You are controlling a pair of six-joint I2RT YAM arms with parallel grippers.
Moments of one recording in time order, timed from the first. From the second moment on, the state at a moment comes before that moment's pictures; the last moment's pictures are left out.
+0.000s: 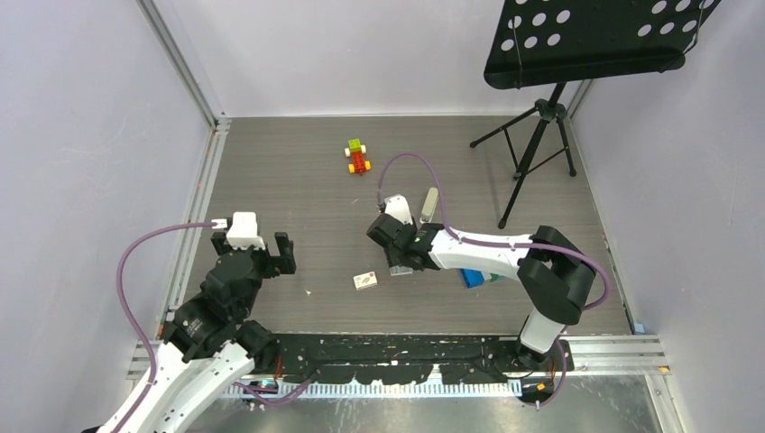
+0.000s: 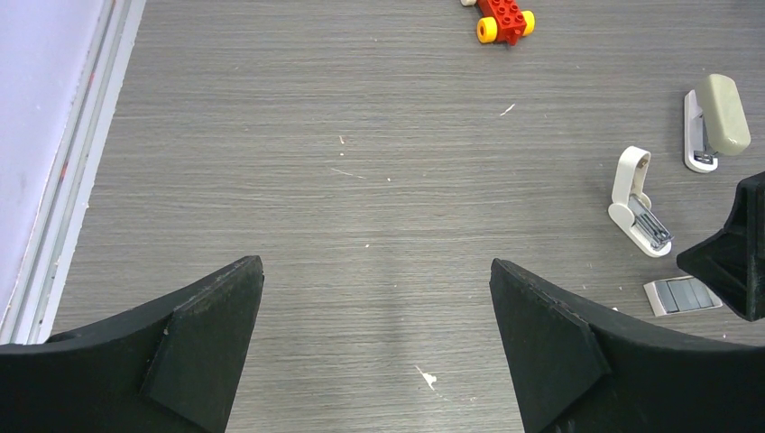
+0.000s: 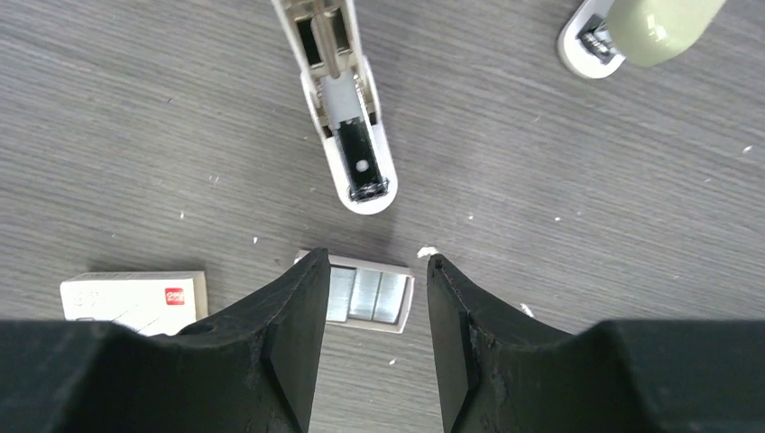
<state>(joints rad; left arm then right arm) -0.63 0.34 0.65 -0.66 -0.56 -0.24 1.01 1.69 1.08 -0.44 0.50 0.55</state>
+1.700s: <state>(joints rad) -0.63 0.34 0.65 -0.66 -0.55 -0.23 1.04 1.72 1.11 -0.46 0.38 0.61</state>
